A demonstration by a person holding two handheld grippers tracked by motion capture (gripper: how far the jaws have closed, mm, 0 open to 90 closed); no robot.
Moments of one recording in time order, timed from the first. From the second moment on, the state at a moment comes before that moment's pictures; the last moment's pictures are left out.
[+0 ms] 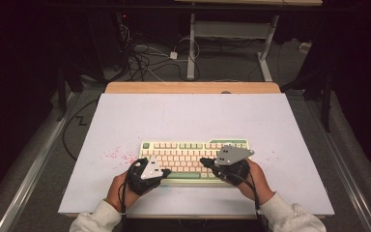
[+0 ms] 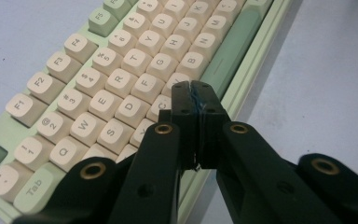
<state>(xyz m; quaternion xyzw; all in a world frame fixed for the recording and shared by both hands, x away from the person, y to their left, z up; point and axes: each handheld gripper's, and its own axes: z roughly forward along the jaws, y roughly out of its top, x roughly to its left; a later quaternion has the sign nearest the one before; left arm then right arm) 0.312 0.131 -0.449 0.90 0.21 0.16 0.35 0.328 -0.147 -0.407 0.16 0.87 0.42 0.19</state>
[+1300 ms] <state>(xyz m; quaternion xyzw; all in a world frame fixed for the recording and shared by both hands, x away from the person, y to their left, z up) 0.318 0.156 -0.435 0.88 0.24 0.19 0.37 0.330 -0.152 -0.403 0.17 0.87 0.43 0.20</state>
